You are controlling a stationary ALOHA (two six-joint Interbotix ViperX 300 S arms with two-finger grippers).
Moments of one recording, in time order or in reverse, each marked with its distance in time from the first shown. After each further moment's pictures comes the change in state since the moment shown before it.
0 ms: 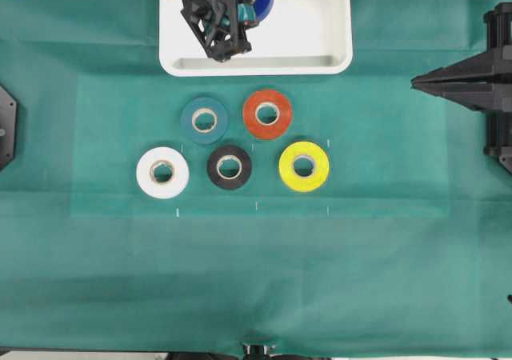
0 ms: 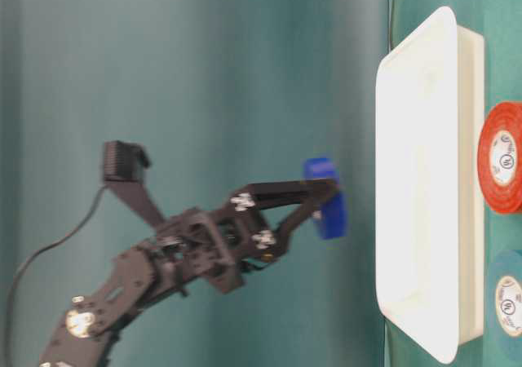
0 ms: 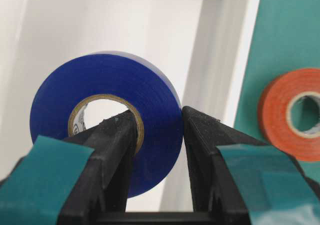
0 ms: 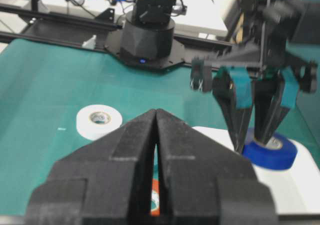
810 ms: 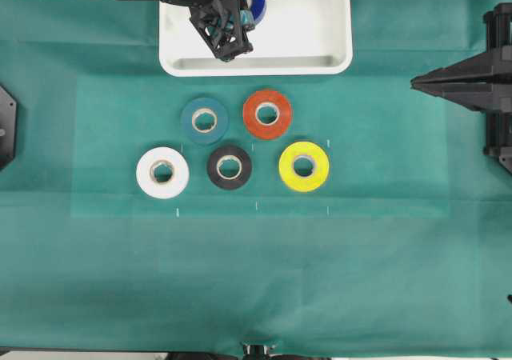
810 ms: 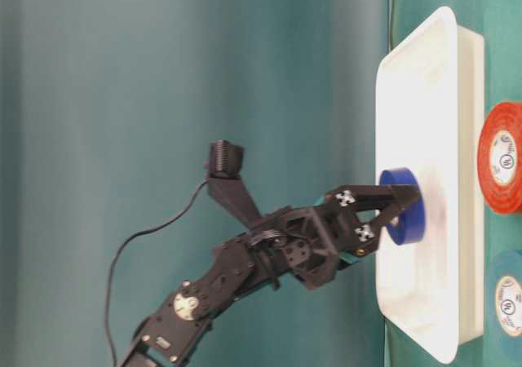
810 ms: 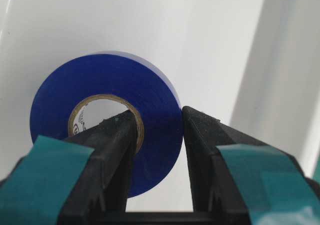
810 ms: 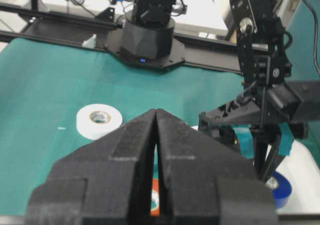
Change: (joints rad) left arm 0.061 0.158 0.055 -0.002 -0.166 0.000; right arm 0.000 0.002 0.002 0.000 0.000 0.000
